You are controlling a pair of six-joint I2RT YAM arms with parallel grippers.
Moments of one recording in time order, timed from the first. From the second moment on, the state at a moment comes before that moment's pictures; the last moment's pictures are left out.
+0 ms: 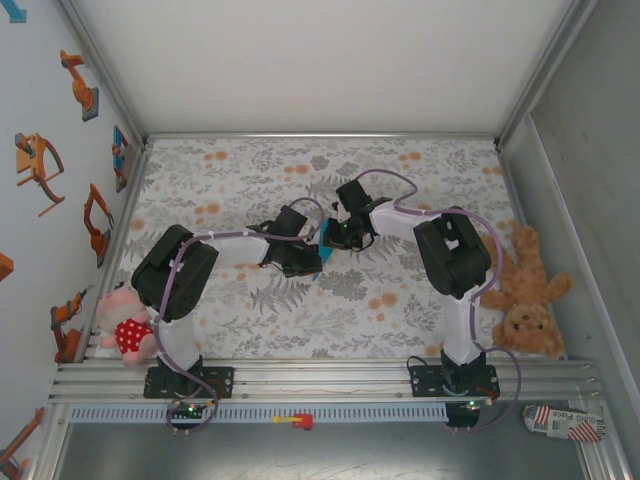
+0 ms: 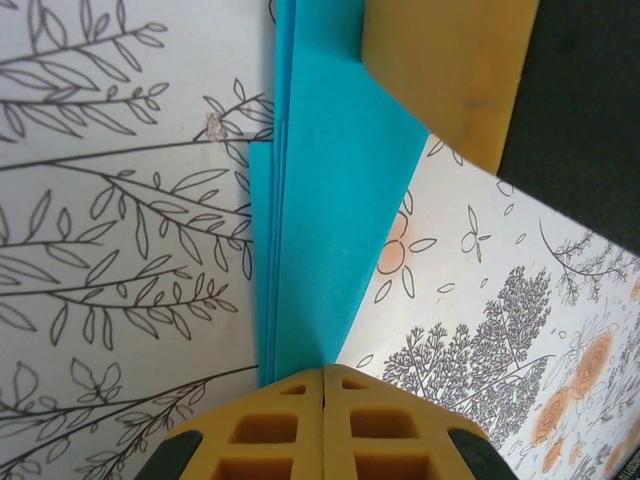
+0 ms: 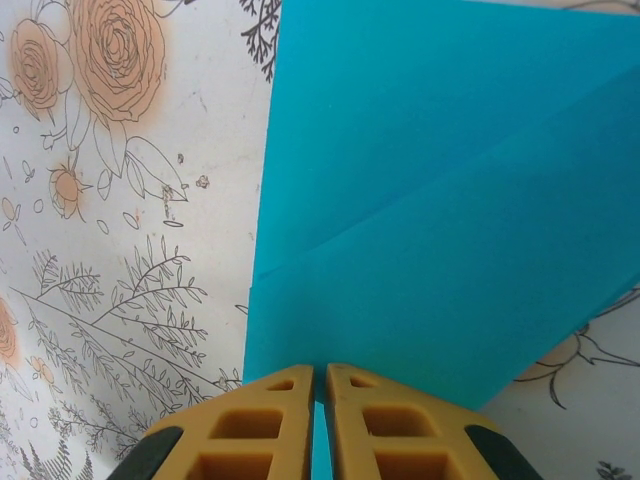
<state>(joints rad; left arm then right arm) -0.72 1.86 1.01 -0.25 0.40 -0.70 0.56 2.06 1.33 -0.41 -0.40 0.58</state>
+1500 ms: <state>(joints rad) -0.73 1.79 0.96 -0.25 0.33 -0.78 0.63 1.96 1.17 -0.29 -0.40 0.75</state>
